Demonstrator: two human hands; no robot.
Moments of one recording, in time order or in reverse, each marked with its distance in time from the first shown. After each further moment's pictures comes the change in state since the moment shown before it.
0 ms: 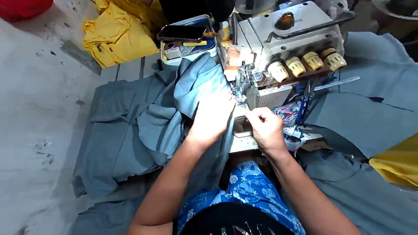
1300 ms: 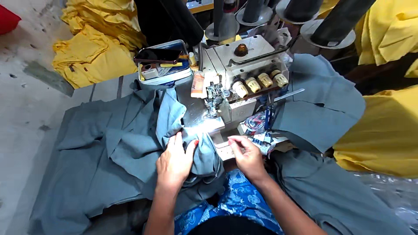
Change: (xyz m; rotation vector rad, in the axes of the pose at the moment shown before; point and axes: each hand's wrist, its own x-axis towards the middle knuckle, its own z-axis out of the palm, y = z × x) left_hand -0.047 0.033 -0.021 -0.098 -0.199 -0.820; right_hand -0.043 0.011 -0.027 -0.055 -0.059 -0.079
